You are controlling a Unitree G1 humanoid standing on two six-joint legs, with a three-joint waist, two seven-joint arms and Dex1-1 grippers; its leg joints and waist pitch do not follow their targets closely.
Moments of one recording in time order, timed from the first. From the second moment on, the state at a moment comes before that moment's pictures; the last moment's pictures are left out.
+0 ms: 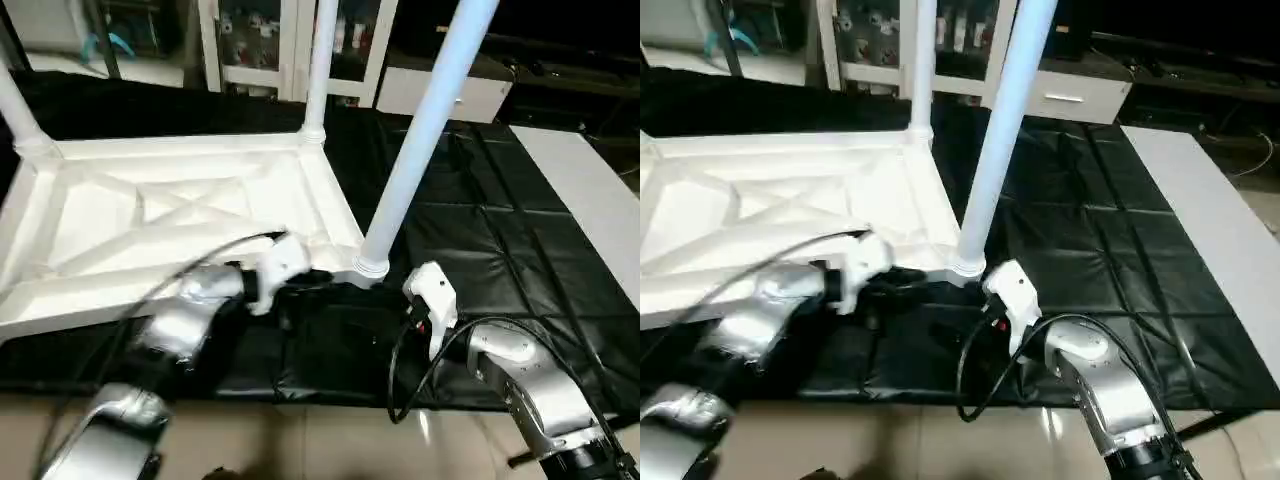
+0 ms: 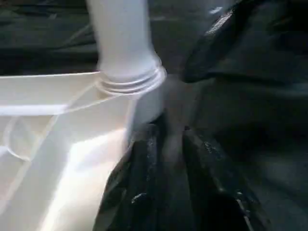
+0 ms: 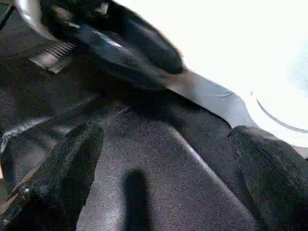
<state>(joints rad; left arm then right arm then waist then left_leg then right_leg) -0.49 0.40 -0.22 0.41 -0.09 0.06 -1.12 -0.18 -0.35 0.20 0.03 0.23 0.35 0.78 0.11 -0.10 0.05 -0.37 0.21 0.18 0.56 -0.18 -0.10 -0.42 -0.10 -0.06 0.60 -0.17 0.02</state>
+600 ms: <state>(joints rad) -0.39 0.79 -0.21 0.17 0.07 0.45 -1.12 -0.18 -0.32 0.20 0.02 0.24 0.35 0.76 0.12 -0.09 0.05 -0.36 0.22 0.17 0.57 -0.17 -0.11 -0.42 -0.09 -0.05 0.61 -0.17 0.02</state>
